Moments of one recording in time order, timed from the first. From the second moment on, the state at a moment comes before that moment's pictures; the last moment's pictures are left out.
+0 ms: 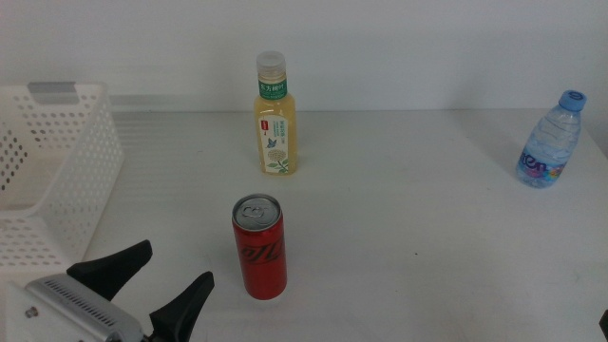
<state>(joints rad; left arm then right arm) -0.64 1.07 0.02 -0.13 -0.95 0.04 0.15 -0.01 0.03 -0.12 0.20 0.13</state>
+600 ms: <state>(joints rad) -0.64 1.40 0.02 -0.08 -1.13 -0.04 0.15 -0.01 0.03 -0.12 0.20 0.13</state>
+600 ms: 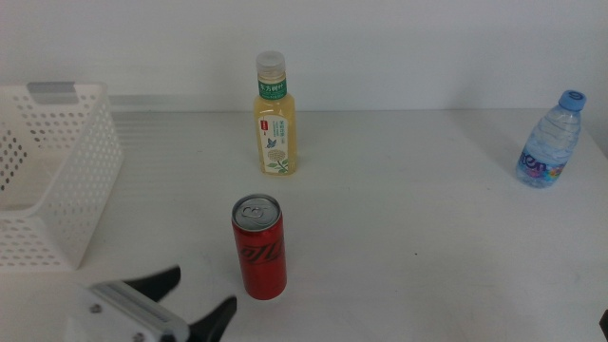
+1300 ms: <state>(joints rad) -0.64 1.61 -0.15 -0.03 -1.14 -0.04 0.15 -0.01 0.03 -0.12 0.20 0.13</state>
